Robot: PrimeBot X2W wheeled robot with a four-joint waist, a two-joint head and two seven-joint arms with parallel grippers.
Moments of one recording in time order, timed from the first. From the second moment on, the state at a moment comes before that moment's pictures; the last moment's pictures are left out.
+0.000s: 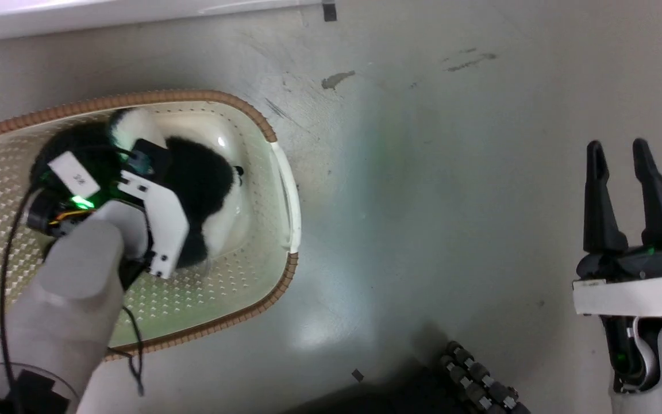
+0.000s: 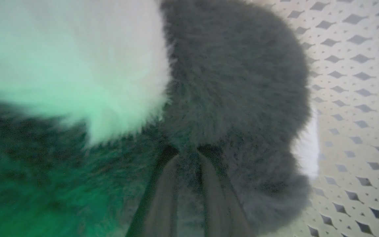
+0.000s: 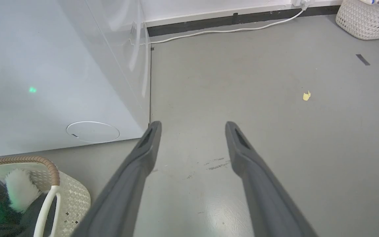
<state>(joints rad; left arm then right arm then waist) -0.93 0.35 -0.68 1.10 -0.43 -0.12 0.18 -0.26 -0.05 -0.09 -0.02 0.34 0.13 -0.24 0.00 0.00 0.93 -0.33</state>
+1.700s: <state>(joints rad) -0.36 0.30 -0.30 0.25 -0.32 0.02 -0.26 -0.10 -0.05 -0.20 0.04 0.20 0.13 -0.26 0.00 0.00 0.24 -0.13</state>
